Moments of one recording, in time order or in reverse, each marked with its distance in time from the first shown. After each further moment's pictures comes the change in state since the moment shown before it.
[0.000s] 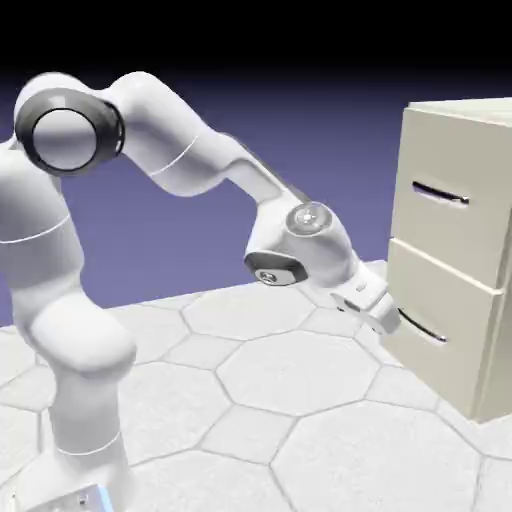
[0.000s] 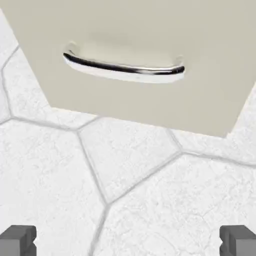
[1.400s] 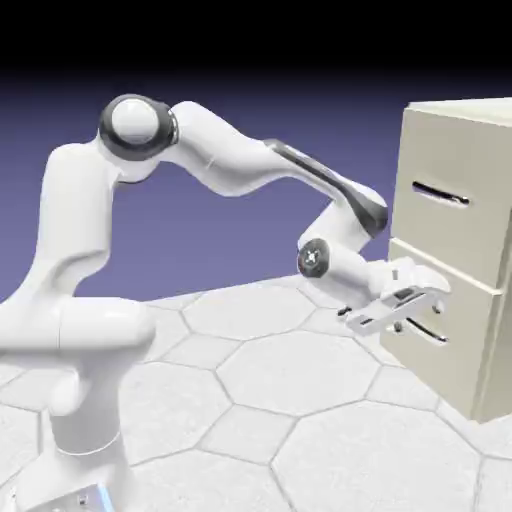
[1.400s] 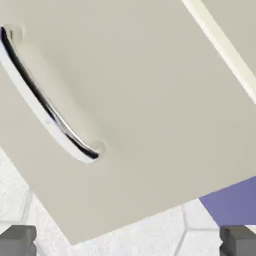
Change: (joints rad) arm 0.775 0.717 -0.844 0.394 1.468 -0.198 -1.827
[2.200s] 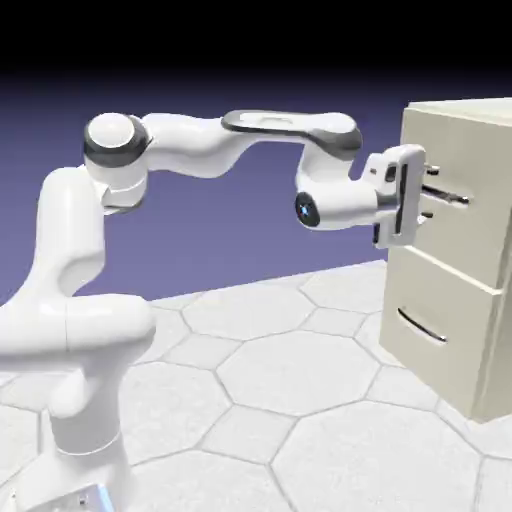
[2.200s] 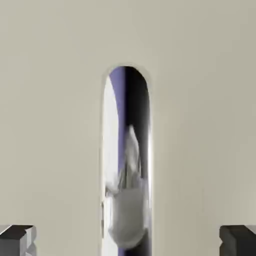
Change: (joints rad) arm 0.093 0.285 -0.180 0.338 0.545 -0.034 -0.654
